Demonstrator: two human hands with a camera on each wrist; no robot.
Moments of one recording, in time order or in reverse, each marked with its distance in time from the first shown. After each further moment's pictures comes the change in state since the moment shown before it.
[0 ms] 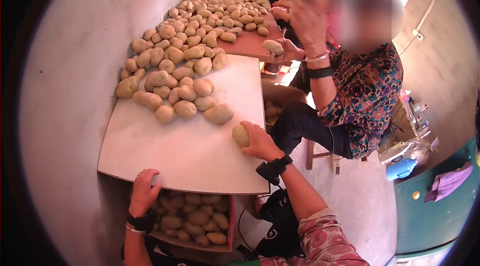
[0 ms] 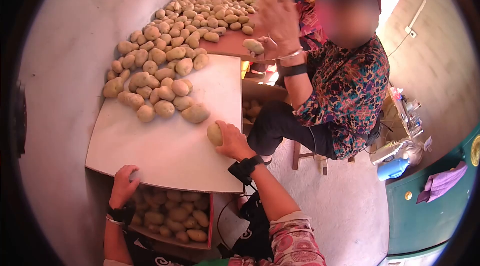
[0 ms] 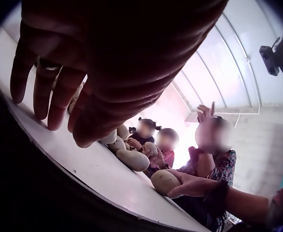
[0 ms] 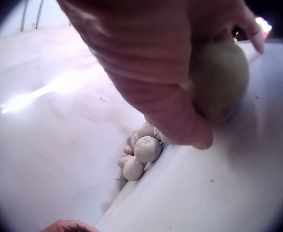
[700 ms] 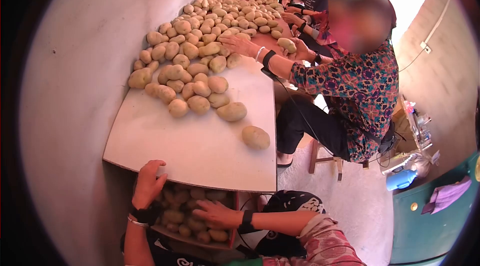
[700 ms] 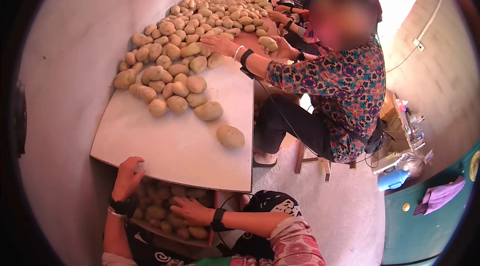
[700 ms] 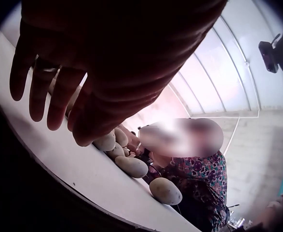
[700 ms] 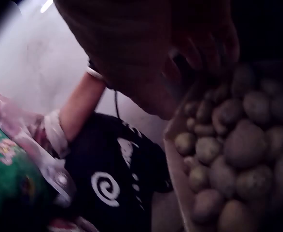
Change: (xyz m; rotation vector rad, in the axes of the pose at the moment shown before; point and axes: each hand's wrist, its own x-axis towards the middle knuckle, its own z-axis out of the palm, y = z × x) left_hand -0.062 0.049 -0.001 -0.093 0.092 -0.051; right_hand -0.194 -0.101 0.113 0.004 -0.594 -0.649
